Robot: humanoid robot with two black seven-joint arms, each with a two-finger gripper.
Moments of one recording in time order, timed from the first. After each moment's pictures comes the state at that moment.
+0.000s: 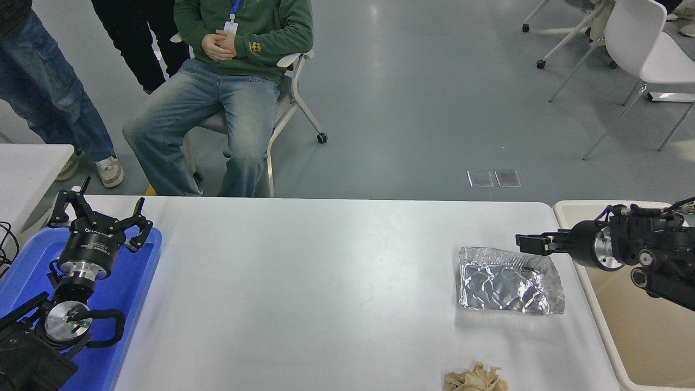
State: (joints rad) left arm -0.46 0.46 -0.83 -0.52 -0.19 -0.62 -0.53; right arm 1.02 -0.77 -0.21 1.04 -1.38 0.05 0.11
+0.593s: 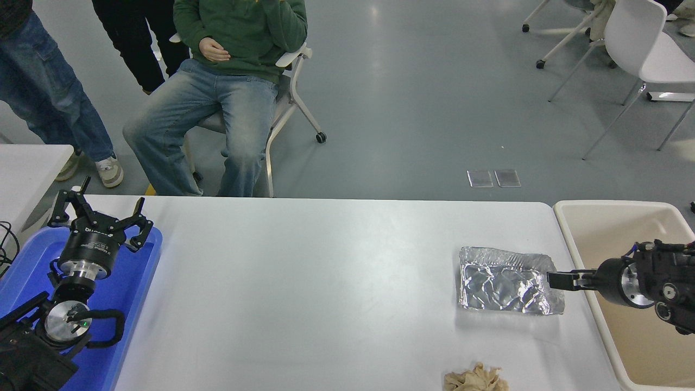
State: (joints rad) left arm -0.46 0.46 -0.83 -0.52 -0.19 -0.62 -0.53; right arm 0.92 -0.76 -0.22 0.96 -1.28 0.05 0.10
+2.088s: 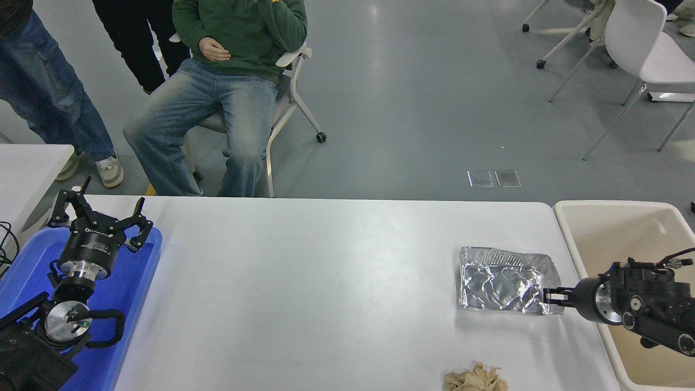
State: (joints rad) left arm -0.46 0.46 -0.83 -0.52 -0.19 -0.62 -0.53; right arm 0.86 -0.63 -0.19 0.84 -1.13 0.11 0.09
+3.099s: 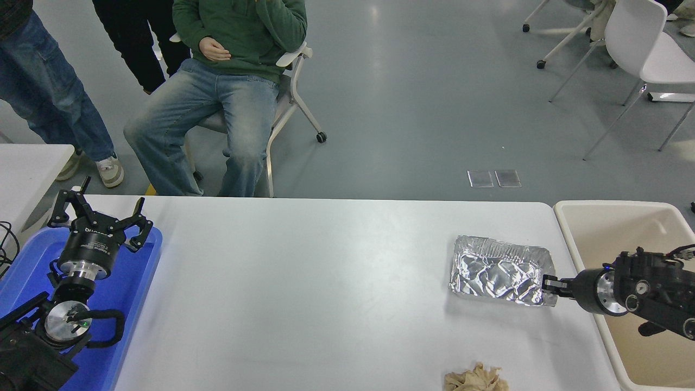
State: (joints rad) left arm -0.46 0.46 -0.83 -0.52 -0.19 -0.62 -0.53; right arm 0.86 -0.70 -0.09 0.90 -1.03 0.15 0.10
